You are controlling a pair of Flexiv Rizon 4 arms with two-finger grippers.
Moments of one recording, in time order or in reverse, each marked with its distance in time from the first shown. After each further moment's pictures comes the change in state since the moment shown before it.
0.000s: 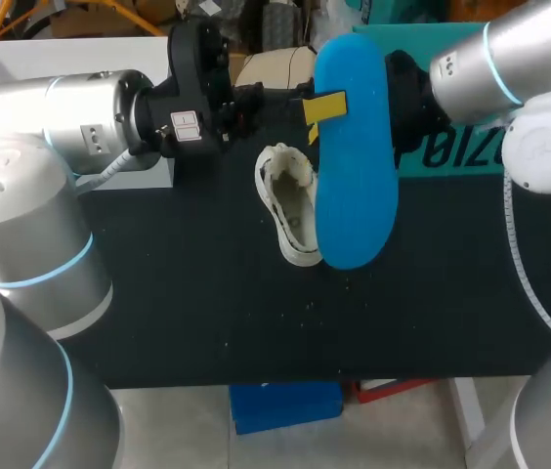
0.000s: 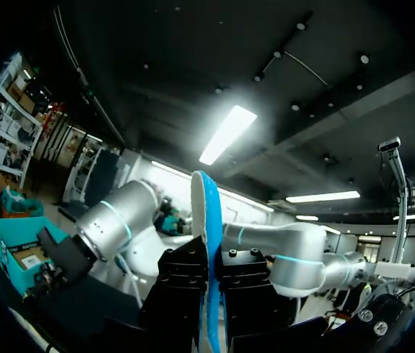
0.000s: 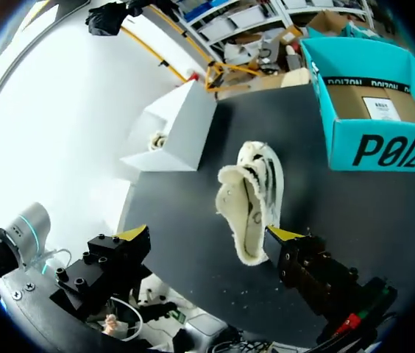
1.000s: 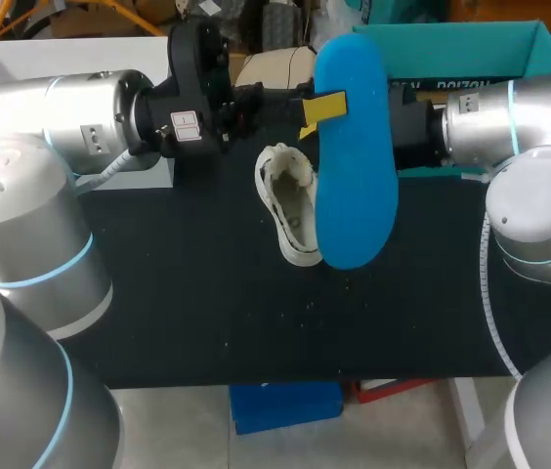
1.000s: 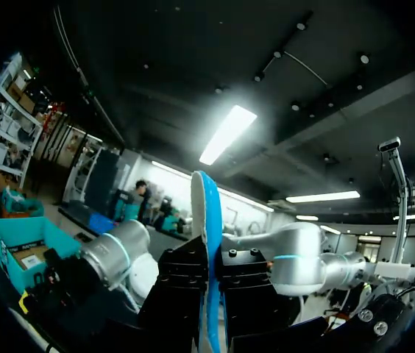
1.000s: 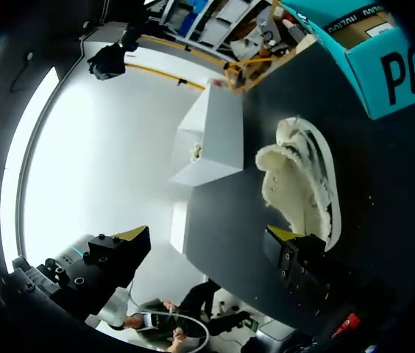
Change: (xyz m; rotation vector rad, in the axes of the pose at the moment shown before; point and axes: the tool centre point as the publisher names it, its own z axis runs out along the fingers) left arm 0.000 0.000 0.000 0.000 0.000 0.000; right arm 0.024 -0.010 0.018 -0.057 0.359 0.254
